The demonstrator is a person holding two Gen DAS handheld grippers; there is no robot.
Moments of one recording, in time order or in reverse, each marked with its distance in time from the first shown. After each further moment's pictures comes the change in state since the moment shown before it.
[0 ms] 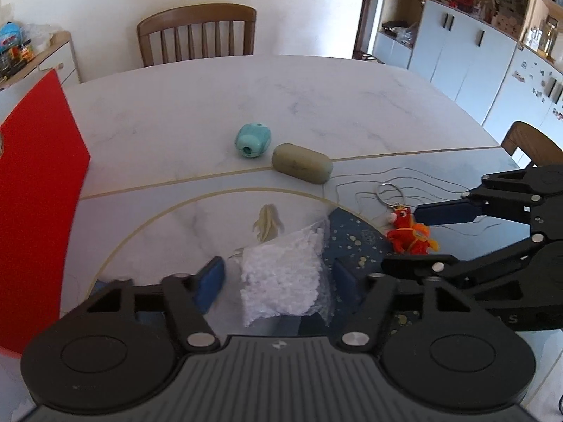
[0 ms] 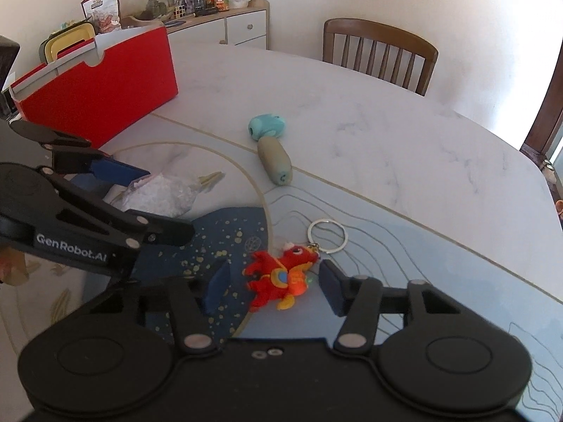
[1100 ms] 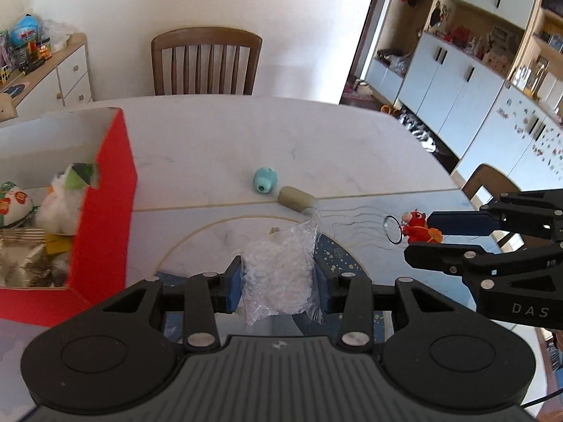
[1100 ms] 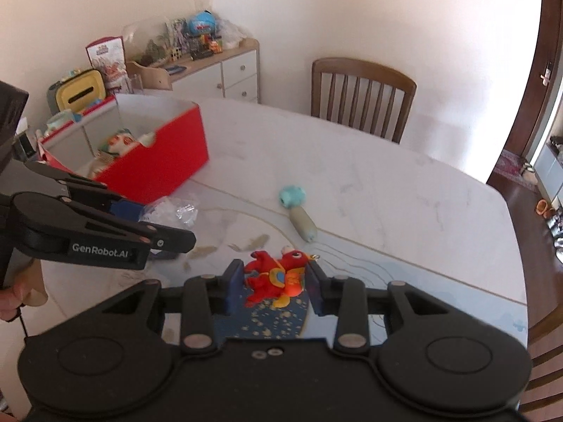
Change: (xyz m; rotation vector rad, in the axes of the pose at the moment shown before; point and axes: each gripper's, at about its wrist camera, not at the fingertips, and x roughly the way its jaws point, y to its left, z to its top) left arm -0.108 0.033 0.013 -0.088 -0.053 -0.075; right arm -0.108 0.052 0.043 0.063 -0.083 -0.043
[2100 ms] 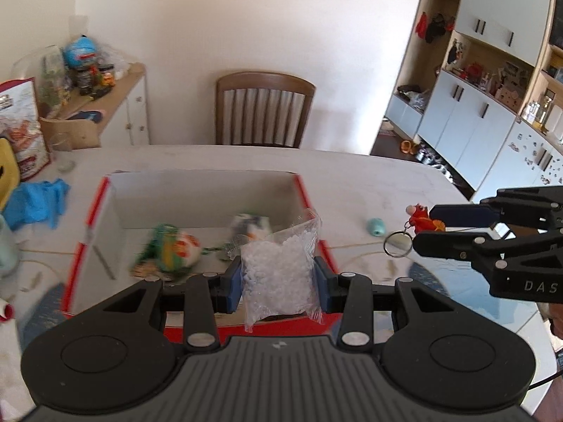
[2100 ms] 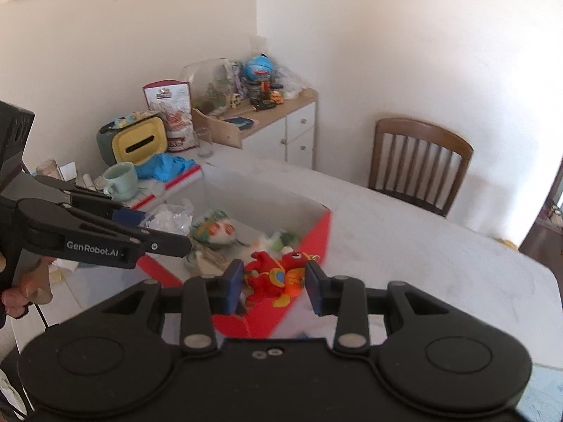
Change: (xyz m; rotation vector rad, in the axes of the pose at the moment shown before) left arm -0.128 0.184 0.024 -0.013 -0.106 0.049; right arm 0.006 0.162 0.111 -0.055 -0.125 0.080
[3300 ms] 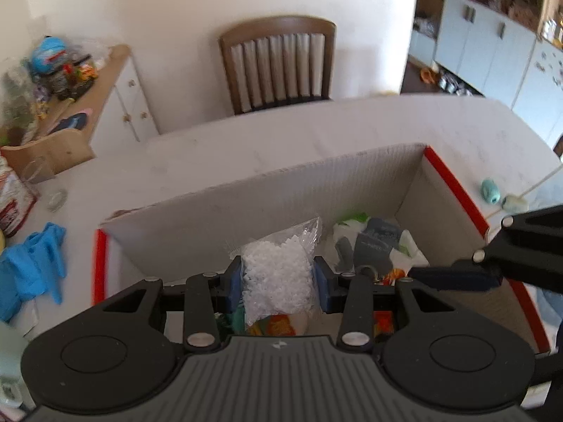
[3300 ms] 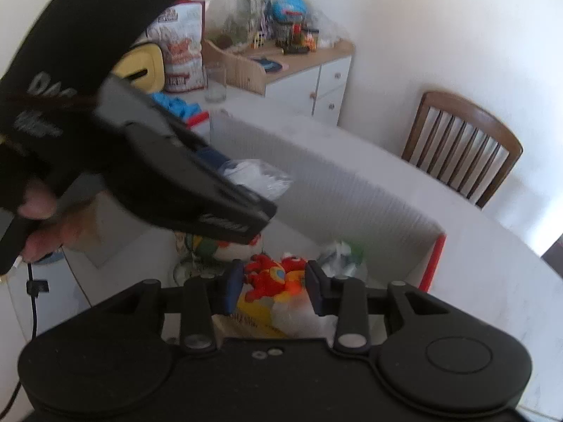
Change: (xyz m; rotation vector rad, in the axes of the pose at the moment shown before) left arm 0.164 0.078 0.050 0.218 0.193 0.071; right arm 0.190 0.056 0.020 -0.102 0.188 -0.014
